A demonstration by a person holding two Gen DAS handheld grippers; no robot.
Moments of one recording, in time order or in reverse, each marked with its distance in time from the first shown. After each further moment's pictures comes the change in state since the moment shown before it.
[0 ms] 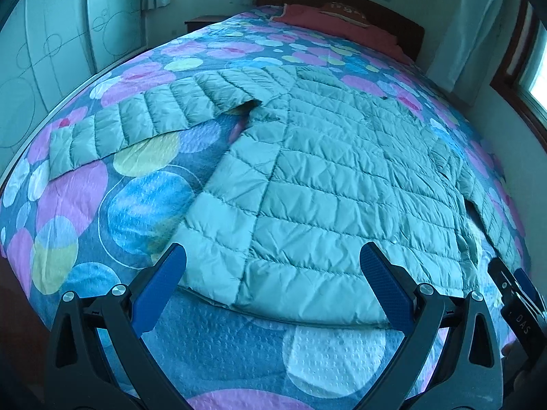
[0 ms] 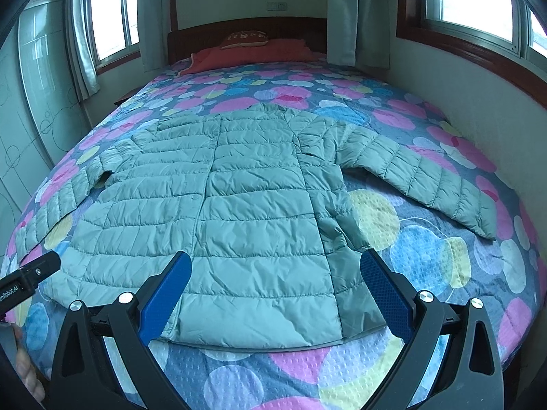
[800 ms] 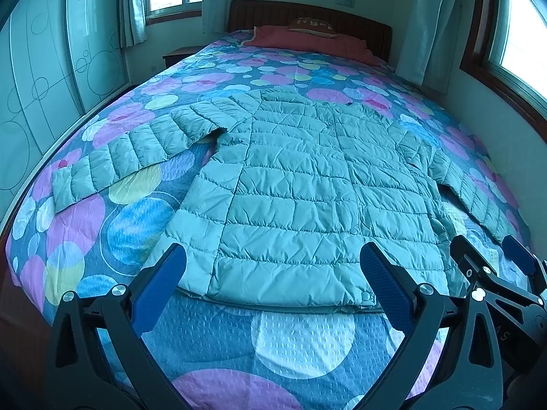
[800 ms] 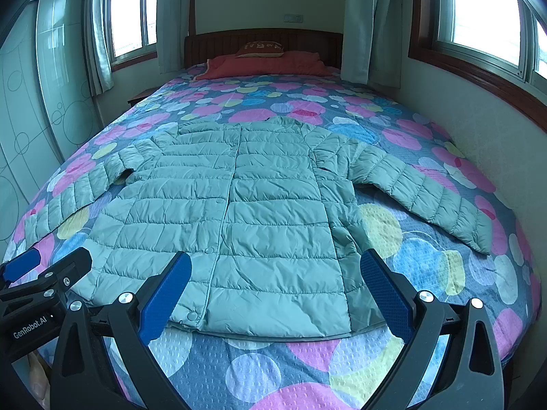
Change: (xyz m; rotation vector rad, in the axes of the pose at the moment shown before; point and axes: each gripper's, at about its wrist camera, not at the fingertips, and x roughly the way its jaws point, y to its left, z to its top) left arm -0.044 -0.049 -0.016 0.163 -0.108 -0.023; right arm -0.040 0.026 0.004 -0.076 -0.050 0.017
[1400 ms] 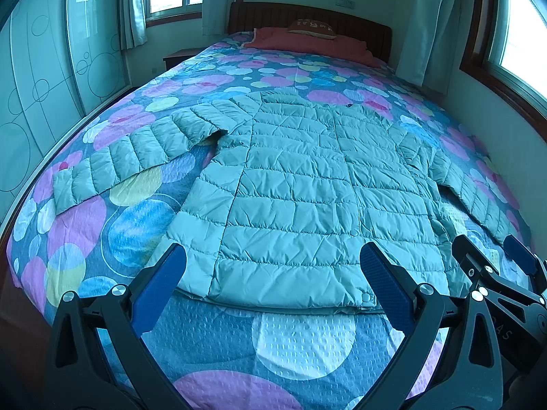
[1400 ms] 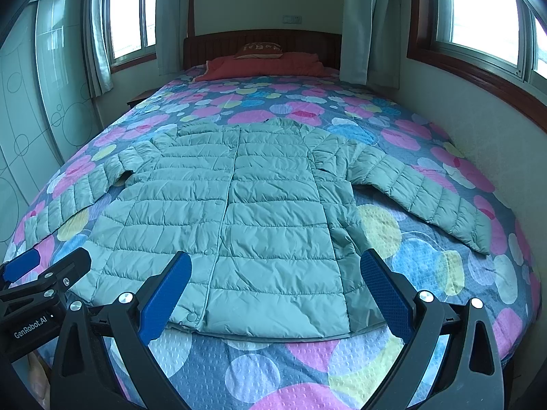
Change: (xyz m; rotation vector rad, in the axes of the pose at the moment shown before) left arm -0.001 0.001 0.001 -0.001 -0.002 0.000; right arm -0.002 -0.002 0.001 0.002 -0.002 0.001
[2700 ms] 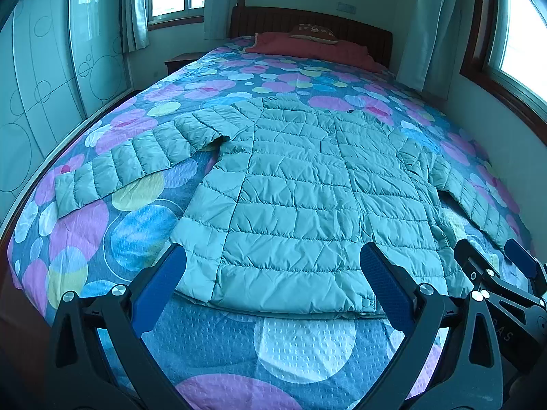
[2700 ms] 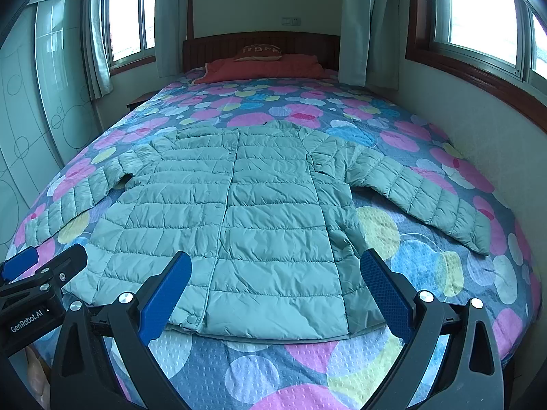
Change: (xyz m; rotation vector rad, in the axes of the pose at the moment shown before) left arm -0.005 0.004 0.007 -0.004 -0.013 0.000; right arm -0.002 -0.001 0.001 0.003 -0.005 0.002
